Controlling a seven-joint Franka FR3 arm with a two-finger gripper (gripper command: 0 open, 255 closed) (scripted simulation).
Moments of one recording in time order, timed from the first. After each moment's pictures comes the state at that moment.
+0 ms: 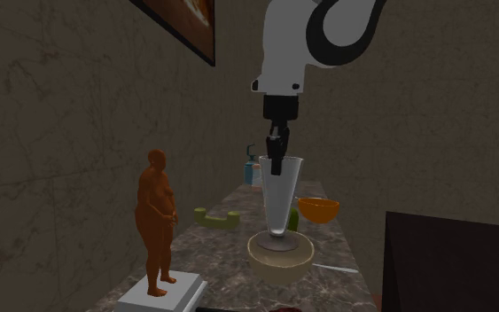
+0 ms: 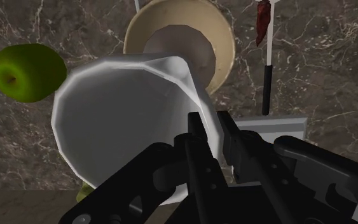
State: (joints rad) arm -0.05 -0.03 0.11 -2.52 -0.31 2.57 0.15
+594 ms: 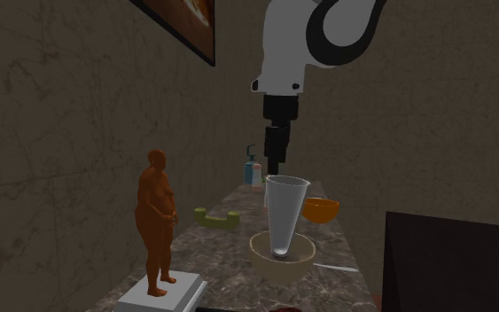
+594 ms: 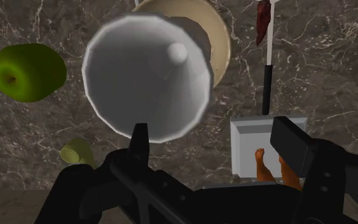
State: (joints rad) arm -0.05 -0.03 0.11 -2.52 -0.31 2.57 0.15
